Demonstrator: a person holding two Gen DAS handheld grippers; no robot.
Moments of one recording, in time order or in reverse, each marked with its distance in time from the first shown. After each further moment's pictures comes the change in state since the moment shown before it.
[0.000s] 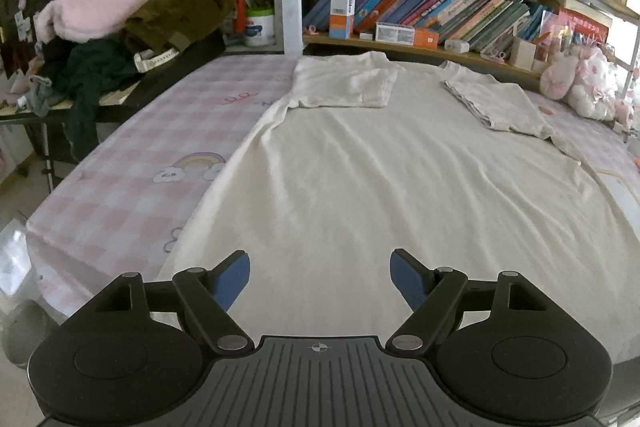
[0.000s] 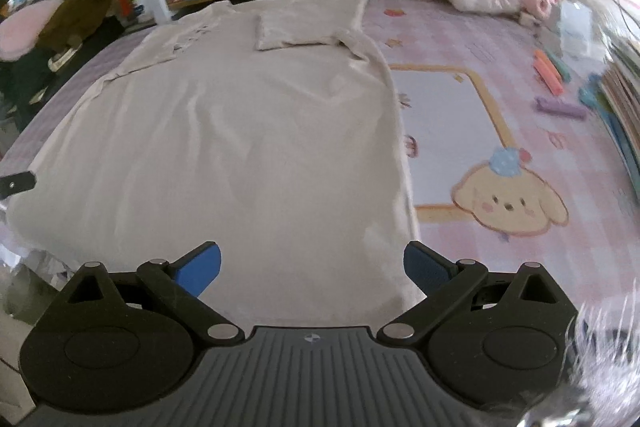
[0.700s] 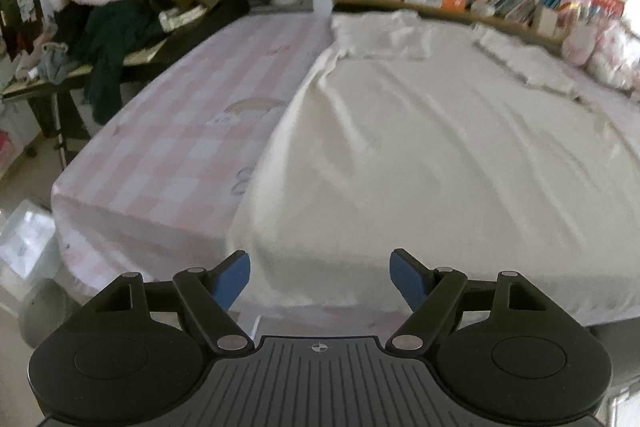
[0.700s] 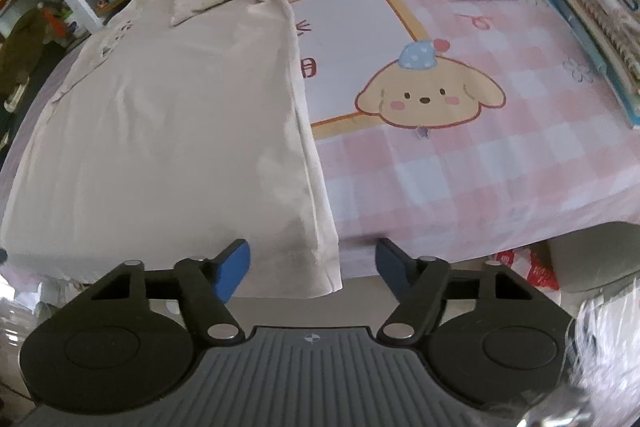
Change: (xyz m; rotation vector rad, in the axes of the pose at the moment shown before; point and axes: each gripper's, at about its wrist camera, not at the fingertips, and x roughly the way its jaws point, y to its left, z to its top) left arm 0.009 0.058 -0.026 0.014 0.113 0.035; right arm 0.002 -0.055 -0.017 0.248 0.145 -0.005
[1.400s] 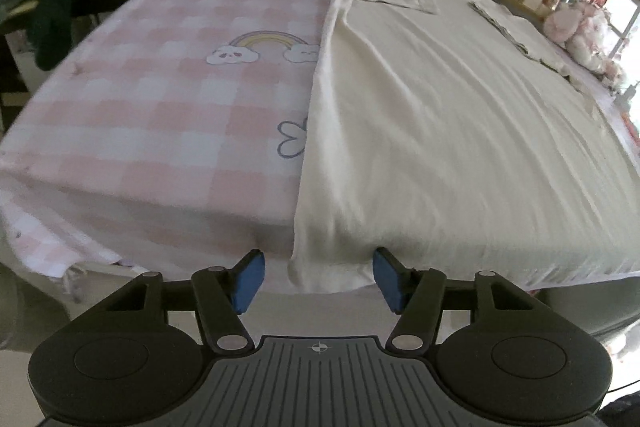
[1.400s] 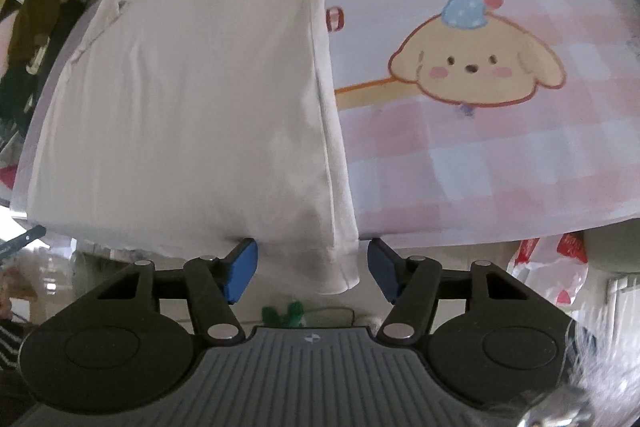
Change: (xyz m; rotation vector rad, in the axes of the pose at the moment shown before) left arm 0.059 0.075 0.009 -0.004 0.170 -0.271; right arm 0.023 -0.006 0.023 -0.037 0.241 0.123
